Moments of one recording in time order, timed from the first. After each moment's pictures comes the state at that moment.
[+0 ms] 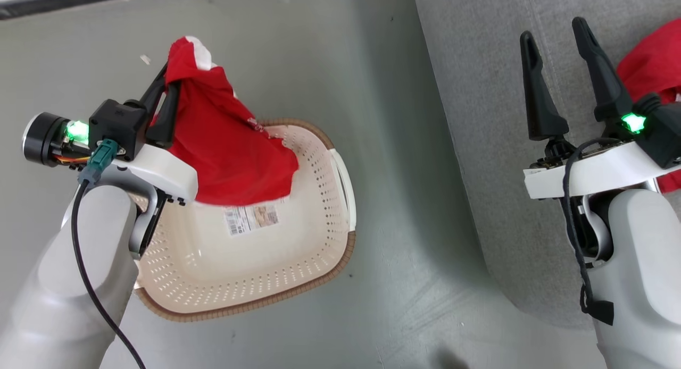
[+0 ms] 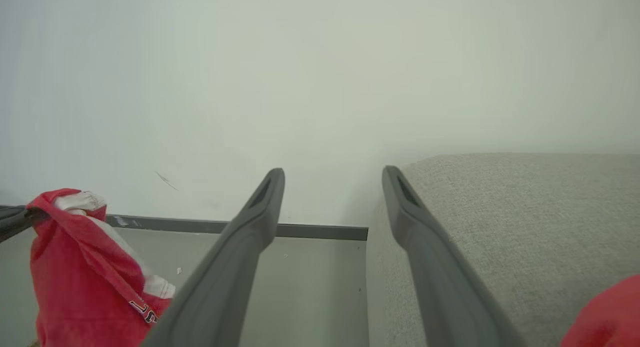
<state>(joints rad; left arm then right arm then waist) -0.75 0.25 -0.42 0.48 -0.30 0.04 -0.25 -0.49 -0.04 0.02 0.03 0.08 0.13 -0.26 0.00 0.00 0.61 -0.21</state>
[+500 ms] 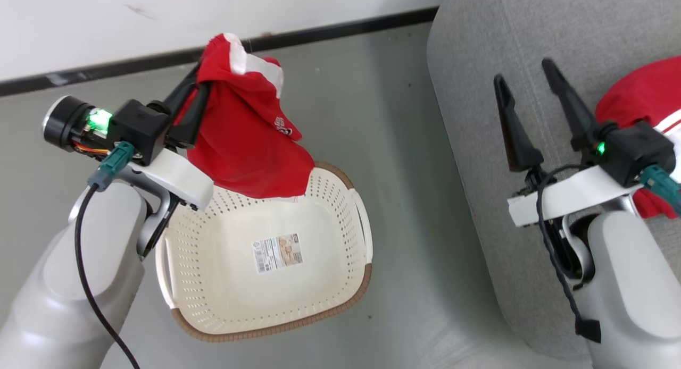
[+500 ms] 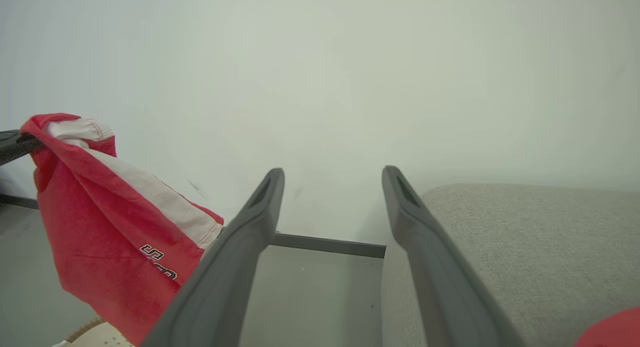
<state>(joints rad) -0.75 0.27 -0.47 0.38 -0.29 -0.05 -0.25 -0.46 -0.06 0.06 0.10 0.04 0.13 -0.26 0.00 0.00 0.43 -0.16</state>
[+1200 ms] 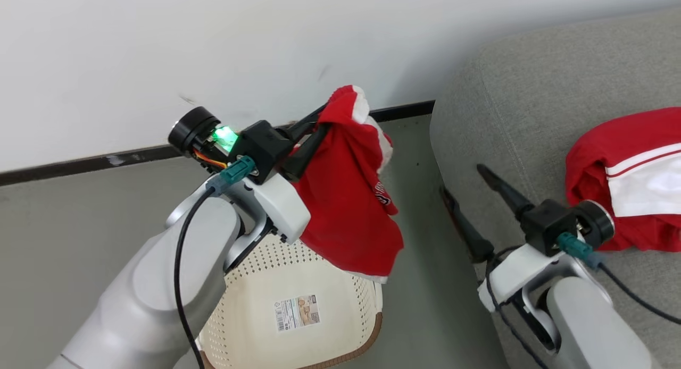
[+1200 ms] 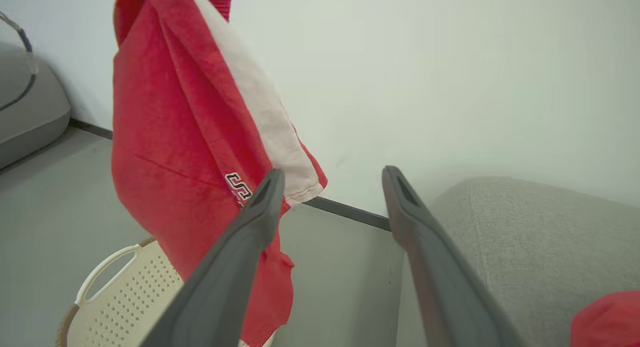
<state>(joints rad) -0.77 0.15 -0.66 0.34 -0.34 -0.12 -0.13 -0.34 -0.13 0.27 0.23 0.01 0.13 -0.26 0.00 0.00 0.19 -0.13</state>
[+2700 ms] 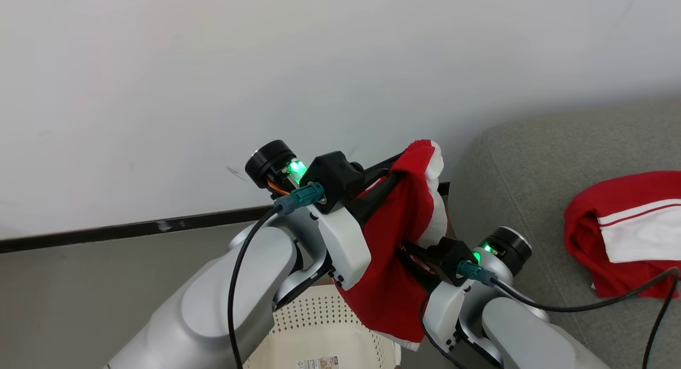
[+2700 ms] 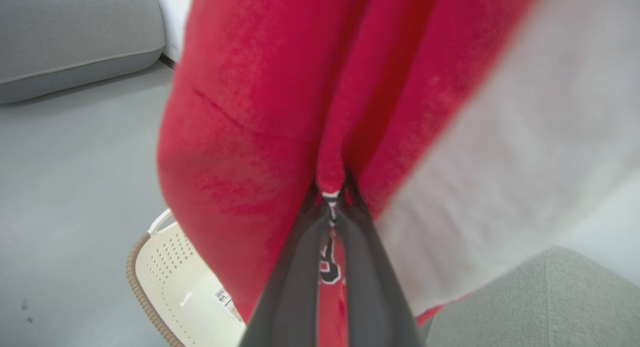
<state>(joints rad) -0.76 0.08 -0.81 0.24 -0.48 -0.13 0.00 -0.47 -0.08 0.63 0.55 0.01 0.13 -0.26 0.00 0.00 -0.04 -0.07</state>
